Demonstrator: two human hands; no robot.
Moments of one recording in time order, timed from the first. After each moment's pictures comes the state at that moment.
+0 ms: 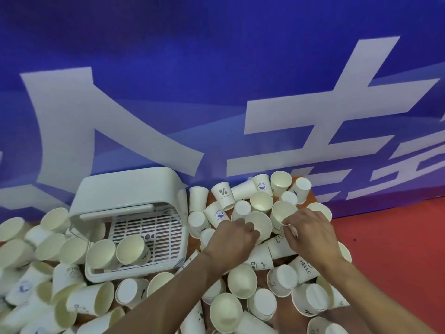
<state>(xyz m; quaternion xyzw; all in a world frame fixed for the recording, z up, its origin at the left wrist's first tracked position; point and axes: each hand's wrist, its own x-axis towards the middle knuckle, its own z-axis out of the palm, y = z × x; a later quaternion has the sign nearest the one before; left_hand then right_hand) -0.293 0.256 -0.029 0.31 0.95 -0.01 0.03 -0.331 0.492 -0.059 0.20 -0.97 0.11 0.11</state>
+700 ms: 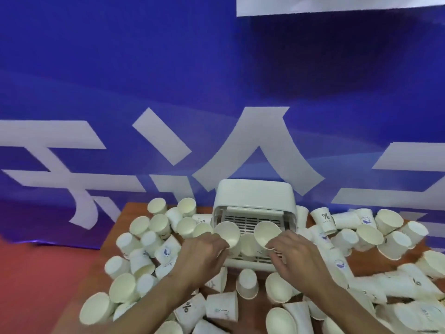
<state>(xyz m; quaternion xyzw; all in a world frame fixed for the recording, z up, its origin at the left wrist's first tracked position) -0.103 -0.059 0.036 0.03 0.99 0.07 -0.10 -0.212 0.191 0.015 0.43 -0.87 0.23 0.09</state>
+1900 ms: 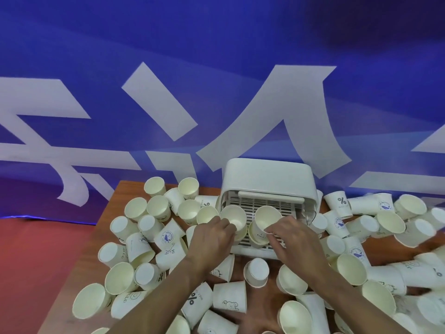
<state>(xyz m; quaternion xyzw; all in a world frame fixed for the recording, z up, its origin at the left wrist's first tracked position) -0.143 -0.081 -0.036 0.03 0.99 0.04 -0.10 -0.231 0.144 -0.041 0.39 -0.89 0.22 0.08</state>
